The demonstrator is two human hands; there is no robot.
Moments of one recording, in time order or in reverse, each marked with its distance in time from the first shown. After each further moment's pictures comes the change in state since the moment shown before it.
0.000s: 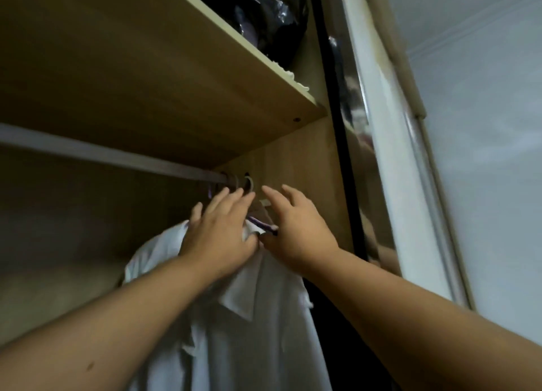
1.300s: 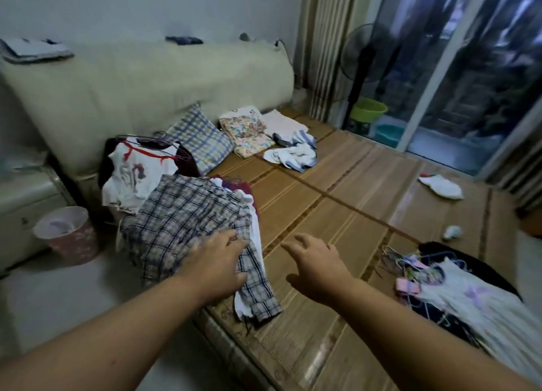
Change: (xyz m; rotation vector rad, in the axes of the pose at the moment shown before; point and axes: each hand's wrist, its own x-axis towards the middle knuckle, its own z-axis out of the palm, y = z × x) left_hand -0.605 0.556 -0.193 -0.867 -0.999 1.347; right_hand -0.823 -0.187 -0.453 -0.816 -0.635 1.687
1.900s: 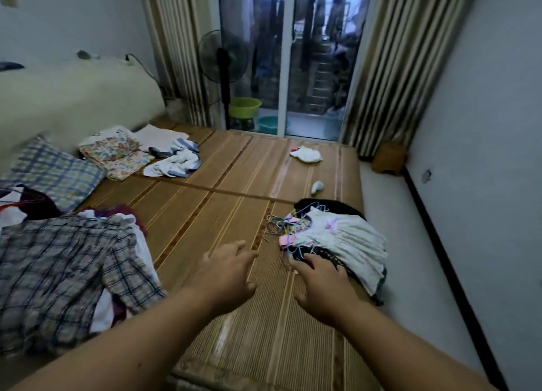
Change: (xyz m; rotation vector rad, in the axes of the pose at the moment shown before) left_hand -0.063 0.303 0.068 0.045 -0.027 0.488; right_hand -0.301 0.189 0.042 0.143 0.094 0.529
